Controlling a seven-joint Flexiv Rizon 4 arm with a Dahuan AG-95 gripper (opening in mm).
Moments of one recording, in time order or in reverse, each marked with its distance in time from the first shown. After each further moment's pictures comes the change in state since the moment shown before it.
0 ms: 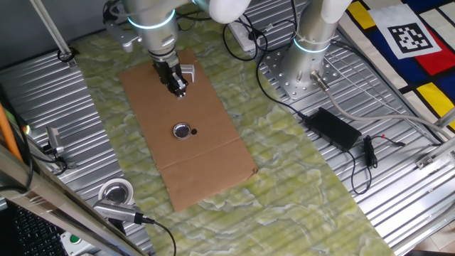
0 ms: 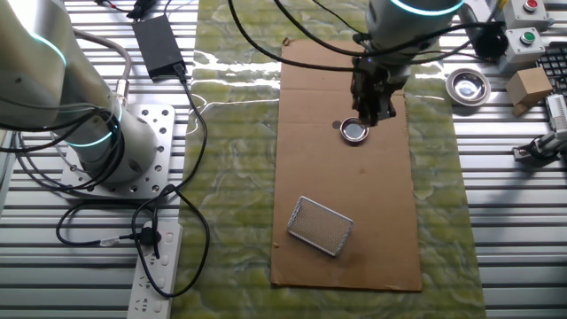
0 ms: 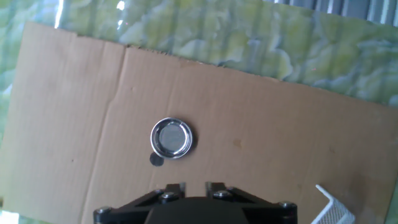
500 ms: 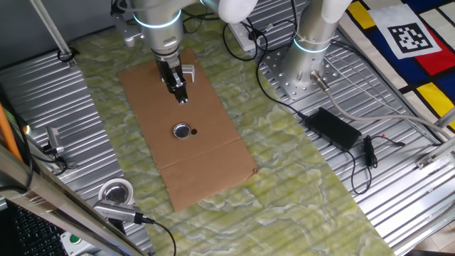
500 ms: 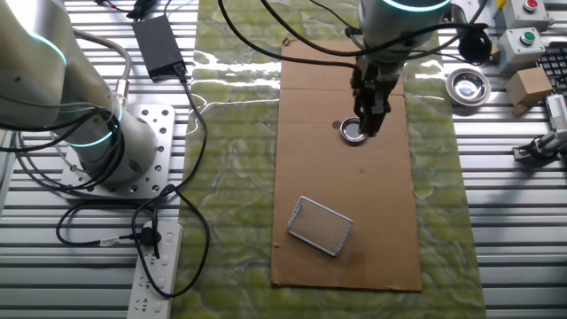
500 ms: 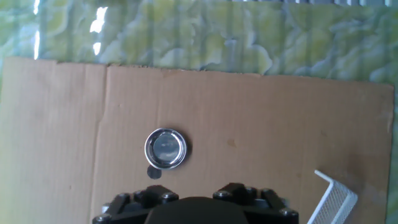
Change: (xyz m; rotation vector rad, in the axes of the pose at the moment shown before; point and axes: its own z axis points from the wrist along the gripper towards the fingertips) arm 0.002 0.000 -0.004 0.024 -0.053 0.137
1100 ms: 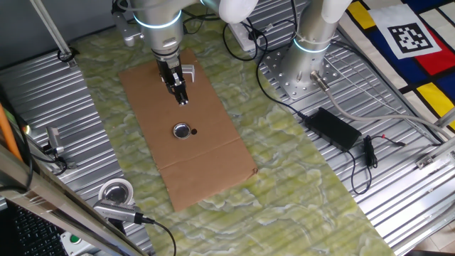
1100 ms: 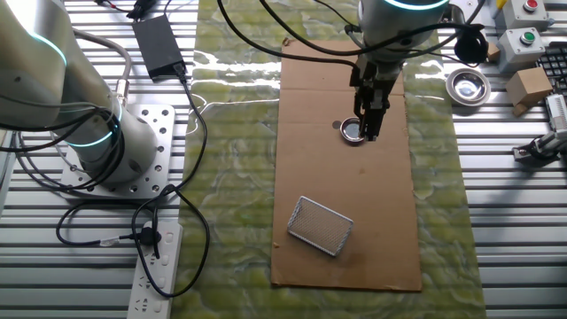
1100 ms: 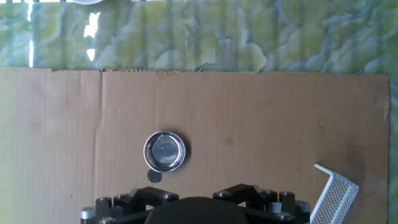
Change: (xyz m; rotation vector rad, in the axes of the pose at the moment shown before) arm -0.001 0.000 0.000 0.011 -0.012 0.107
